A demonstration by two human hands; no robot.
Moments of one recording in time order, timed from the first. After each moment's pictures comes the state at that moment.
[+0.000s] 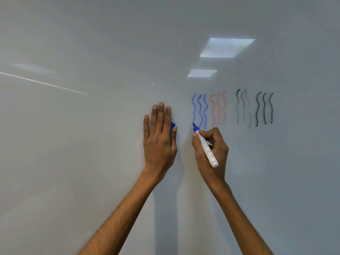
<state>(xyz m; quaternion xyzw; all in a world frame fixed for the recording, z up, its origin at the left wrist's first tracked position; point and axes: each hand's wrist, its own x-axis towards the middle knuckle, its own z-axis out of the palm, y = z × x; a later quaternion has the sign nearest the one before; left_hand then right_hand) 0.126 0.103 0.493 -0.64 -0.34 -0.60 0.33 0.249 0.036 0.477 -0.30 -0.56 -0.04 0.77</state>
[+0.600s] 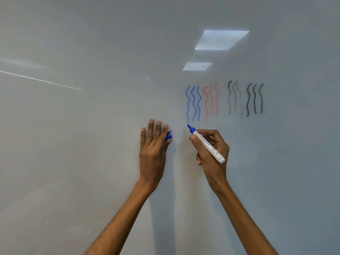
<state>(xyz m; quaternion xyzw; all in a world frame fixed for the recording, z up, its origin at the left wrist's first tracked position) 0.115 0.097 0.437 -0.68 -0.26 -0.64 0.25 0.259 0.002 0.456 -0.29 -0.53 0.16 0.78</state>
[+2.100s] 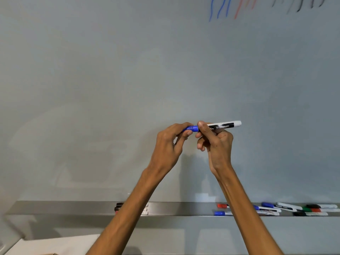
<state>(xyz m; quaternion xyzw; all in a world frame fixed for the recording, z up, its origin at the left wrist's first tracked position) 0.107 -0.012 0.294 -0.76 -0.31 -0.56 -0.14 0.242 -0.041 0.307 -0.40 -0.42 0.36 0.73</state>
